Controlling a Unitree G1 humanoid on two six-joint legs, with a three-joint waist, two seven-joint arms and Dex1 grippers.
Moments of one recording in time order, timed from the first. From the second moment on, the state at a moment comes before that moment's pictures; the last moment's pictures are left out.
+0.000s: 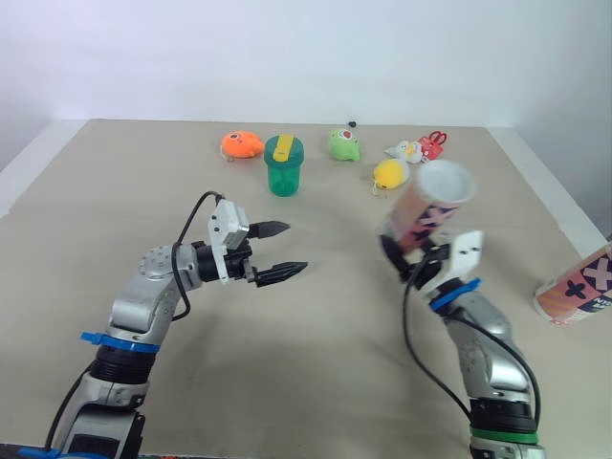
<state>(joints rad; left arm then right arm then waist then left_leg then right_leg) -0.50 0.34 -0.08 -0.05 -0.43 0.33 -0.99 -0.19 -0.27 -0.32 -0.07 0.29 0.22 0.30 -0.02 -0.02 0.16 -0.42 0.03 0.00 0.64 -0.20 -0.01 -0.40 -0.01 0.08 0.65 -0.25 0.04</state>
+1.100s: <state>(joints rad) -0.34 0.35 -0.08 0.02 -0.32 0.21 -0.82 0.21 -0.30 -0.27 -0.45 0.44 0.45 0.28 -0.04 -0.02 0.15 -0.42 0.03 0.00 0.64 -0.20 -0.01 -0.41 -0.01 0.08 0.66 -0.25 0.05</state>
